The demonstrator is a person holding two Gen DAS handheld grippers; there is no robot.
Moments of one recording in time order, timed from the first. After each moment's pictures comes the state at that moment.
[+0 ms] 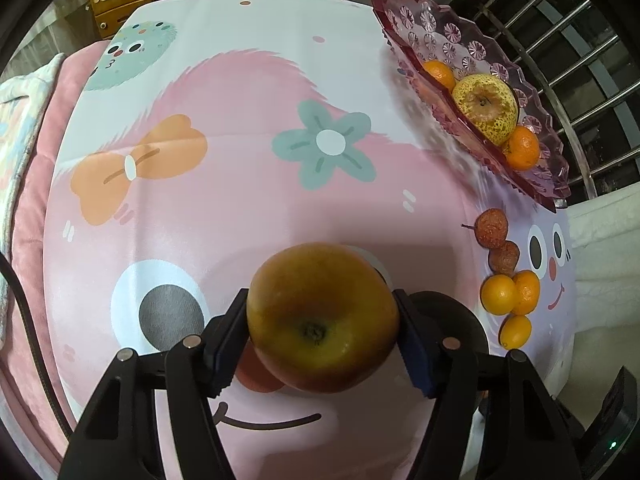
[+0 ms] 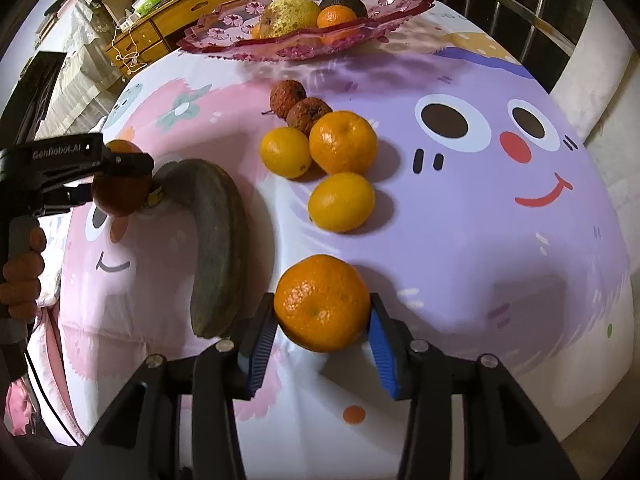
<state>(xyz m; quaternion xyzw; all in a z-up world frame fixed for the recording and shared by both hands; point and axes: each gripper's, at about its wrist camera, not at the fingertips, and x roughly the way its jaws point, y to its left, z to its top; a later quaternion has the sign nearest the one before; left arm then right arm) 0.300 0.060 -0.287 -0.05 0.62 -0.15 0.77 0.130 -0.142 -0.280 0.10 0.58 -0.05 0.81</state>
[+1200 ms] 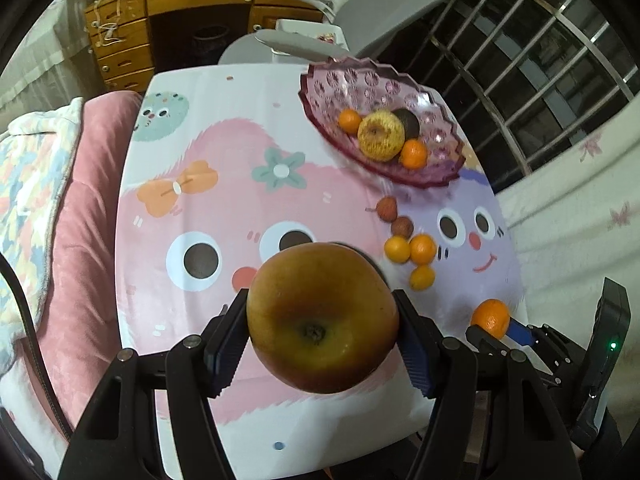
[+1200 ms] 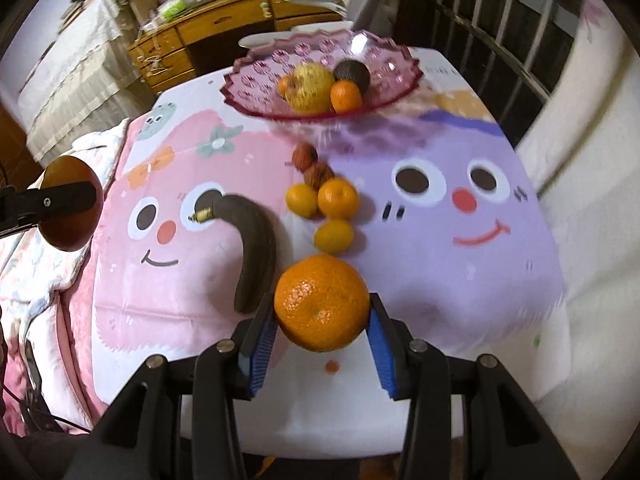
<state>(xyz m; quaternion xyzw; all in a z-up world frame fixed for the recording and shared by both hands) 0.209 0.066 -0.139 -0.04 0.57 -0.18 0.80 0.112 -0.148 -0.182 0.05 0.55 -0.03 0.83</state>
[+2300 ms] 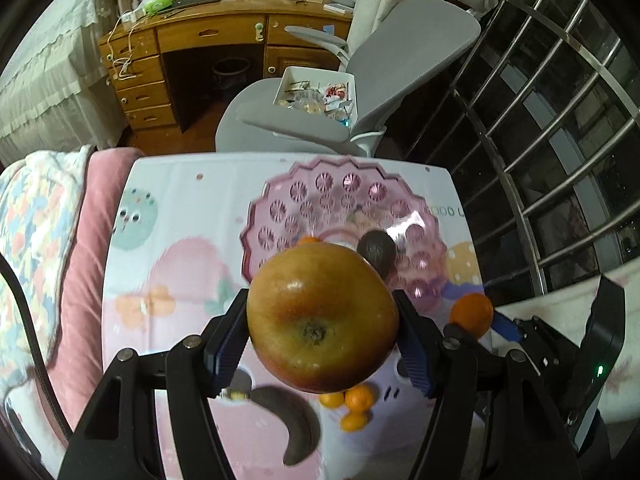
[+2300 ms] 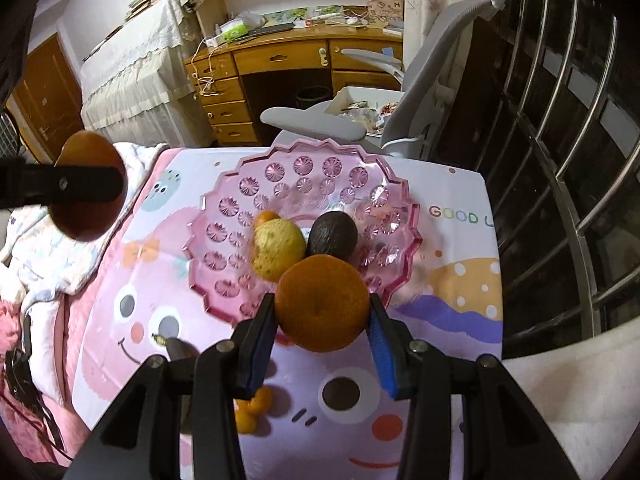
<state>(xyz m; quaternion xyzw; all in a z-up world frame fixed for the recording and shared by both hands) 0.351 -0.056 -0.071 -0.05 0.54 -0.11 0.83 0.283 -0.245 -0.132 -0.02 0.49 0.09 0.87</state>
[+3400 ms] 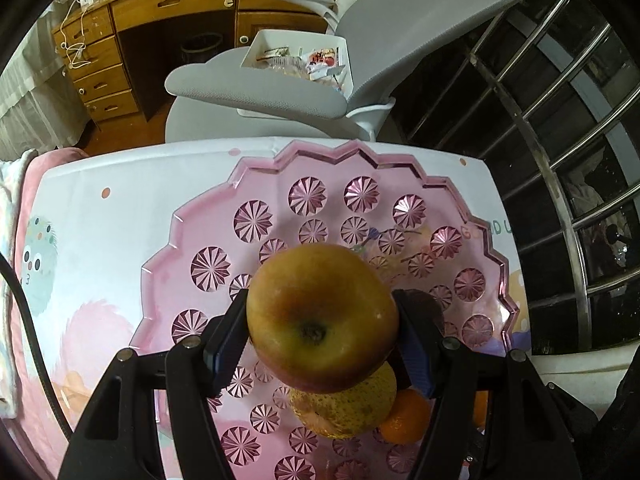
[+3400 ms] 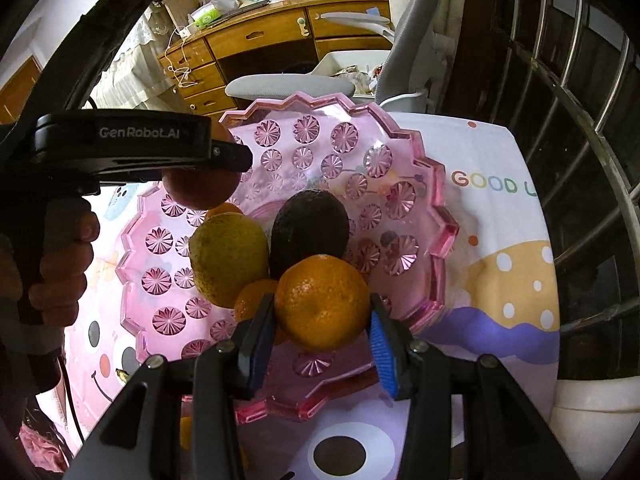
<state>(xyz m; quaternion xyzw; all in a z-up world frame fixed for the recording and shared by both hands) 0.479 -0.111 -0.222 -0.04 0.57 -0.14 0.81 0.345 -0.257 -0.217 0.03 0.53 0.08 0.84</state>
